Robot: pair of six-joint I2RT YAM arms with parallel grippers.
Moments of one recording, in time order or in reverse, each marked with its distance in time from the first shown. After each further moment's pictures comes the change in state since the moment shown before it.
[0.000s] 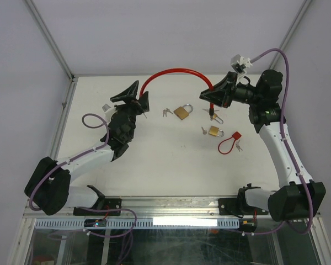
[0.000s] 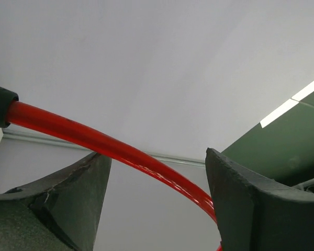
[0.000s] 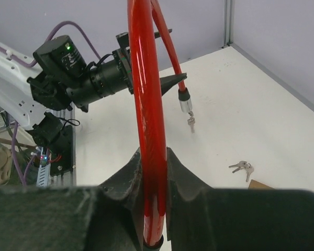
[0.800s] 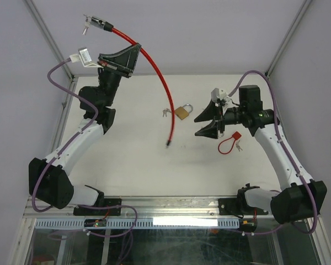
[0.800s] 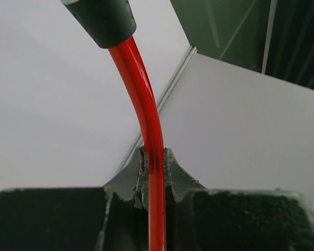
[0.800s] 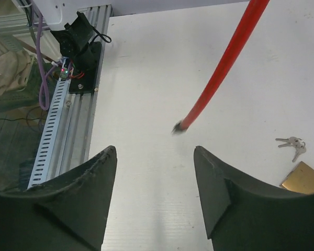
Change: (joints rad) left arm 0.241 0.081 0.435 0.282 0.678 1.027; right arm 0.102 -0.023 -0.072 -0.737 -0.131 -0.859
